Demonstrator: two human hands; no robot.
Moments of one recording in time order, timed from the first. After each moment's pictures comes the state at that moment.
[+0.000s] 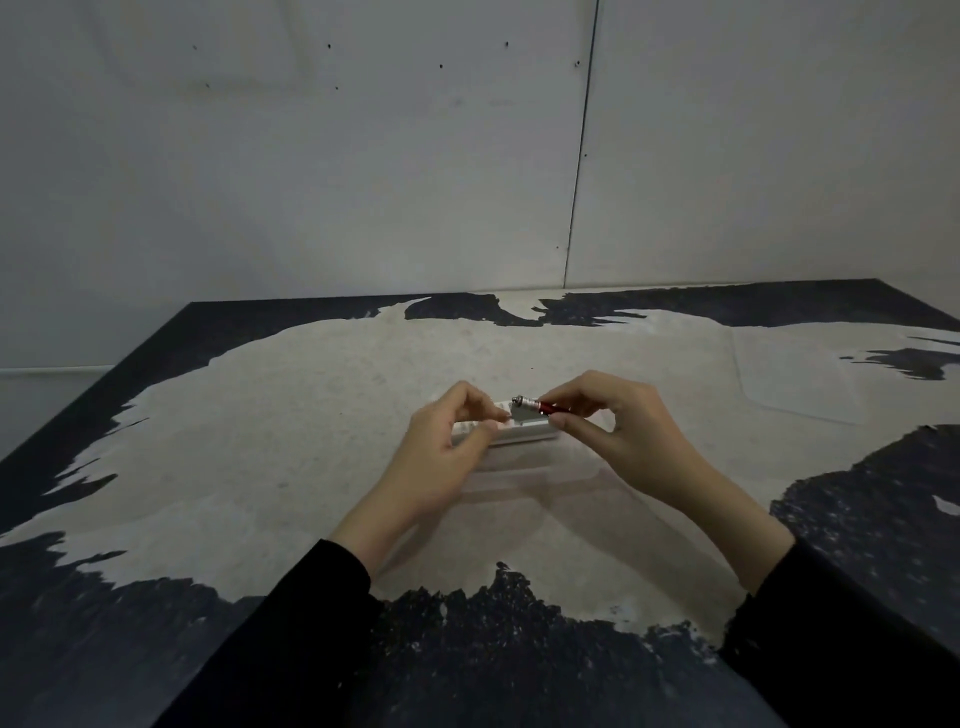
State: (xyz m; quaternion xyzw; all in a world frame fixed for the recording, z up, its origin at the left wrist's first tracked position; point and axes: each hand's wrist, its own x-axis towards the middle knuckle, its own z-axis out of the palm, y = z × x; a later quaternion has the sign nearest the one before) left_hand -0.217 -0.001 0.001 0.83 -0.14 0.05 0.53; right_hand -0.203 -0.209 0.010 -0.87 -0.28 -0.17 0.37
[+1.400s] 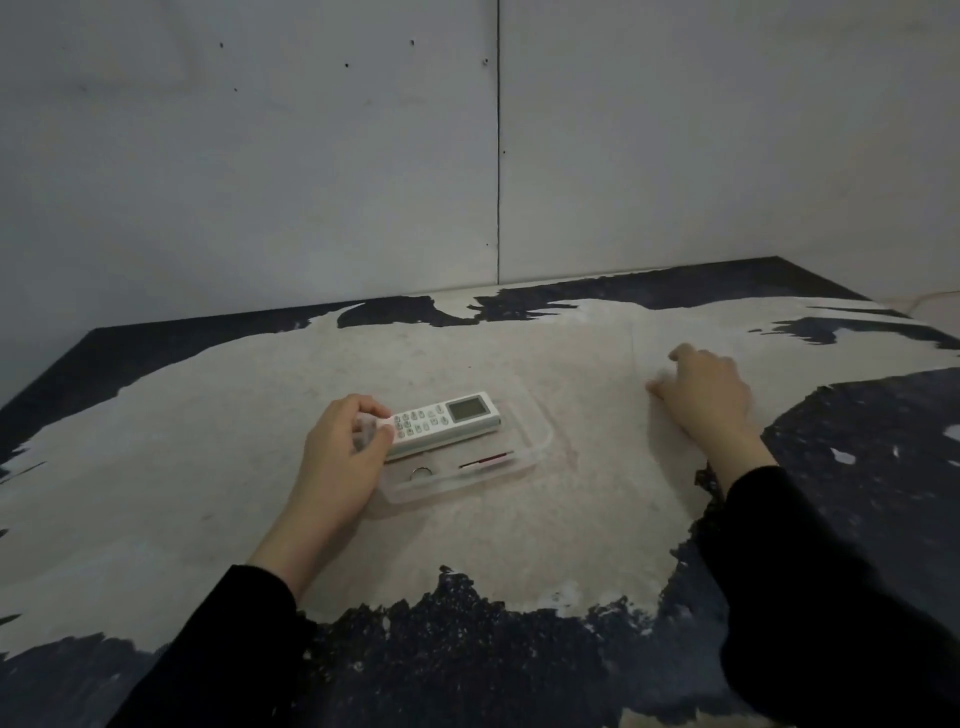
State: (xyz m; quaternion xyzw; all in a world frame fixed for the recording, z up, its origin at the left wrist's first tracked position) left_hand -0.211 0.008 -0.005 0.87 -0.02 0.11 0.47; right_hand -0.163 -0.332 -0.010 -0.96 0.23 -0.12 0.11
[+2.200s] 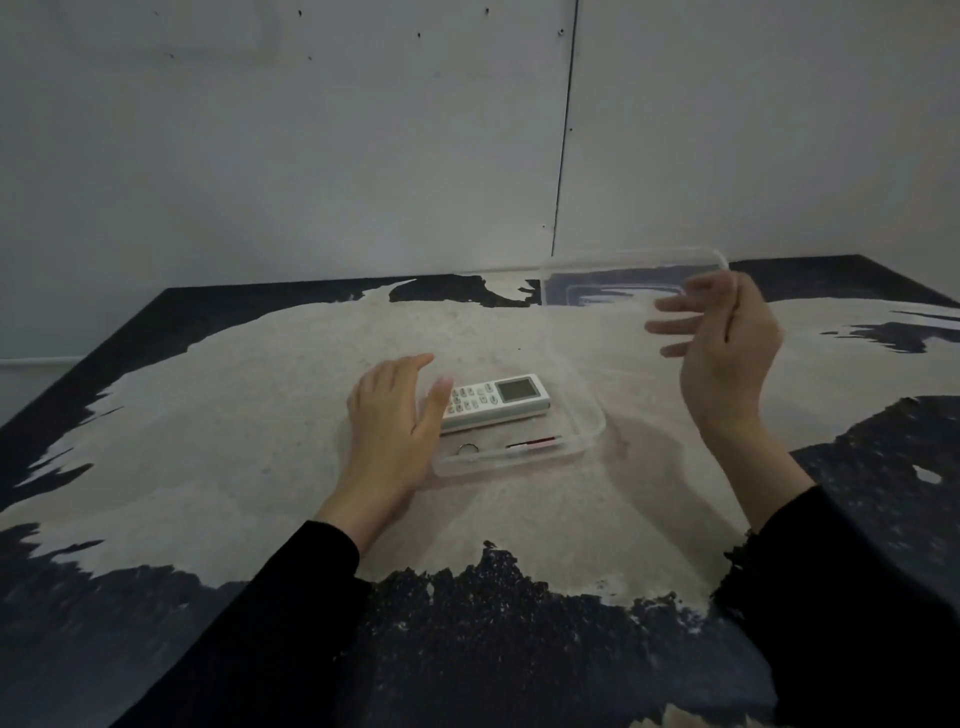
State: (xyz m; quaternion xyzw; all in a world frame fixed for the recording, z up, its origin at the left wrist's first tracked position) left_hand -0.209 0.012 -0.017 0.91 -0.06 0.20 0.37; right_hand -0.186 -0.250 0.028 -0.72 0.00 -0.41 0.55
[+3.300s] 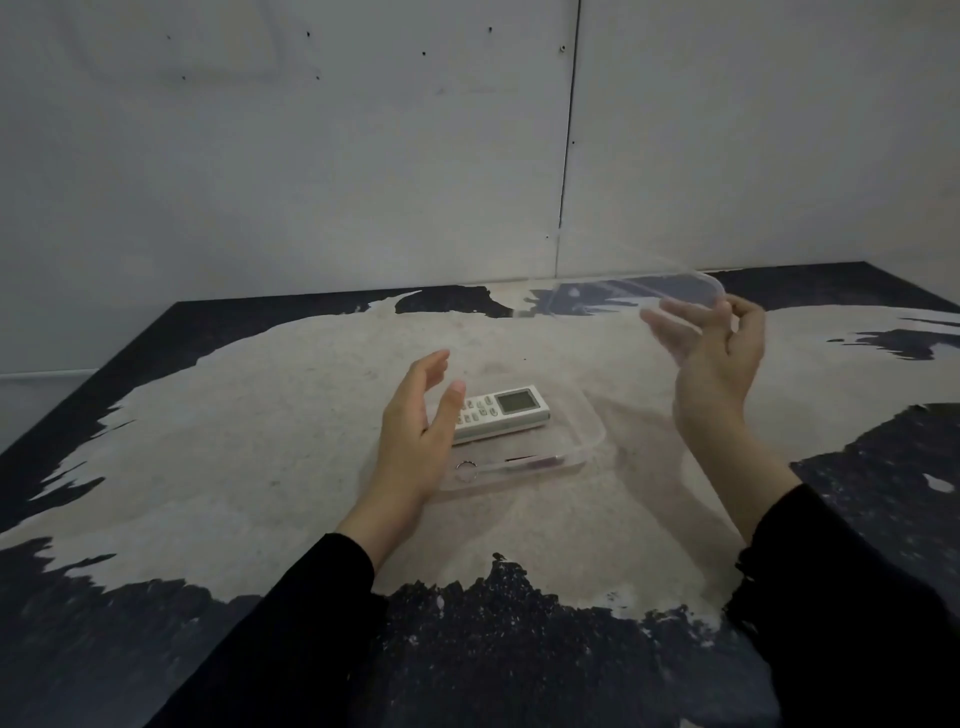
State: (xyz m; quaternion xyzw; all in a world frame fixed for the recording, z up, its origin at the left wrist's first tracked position) left_hand -0.214 -0.003 -0.010 0.80 -0.06 0.16 0.57; right_hand -0.170 -0.241 0.021 -0.56 0.06 -0.35 0.75
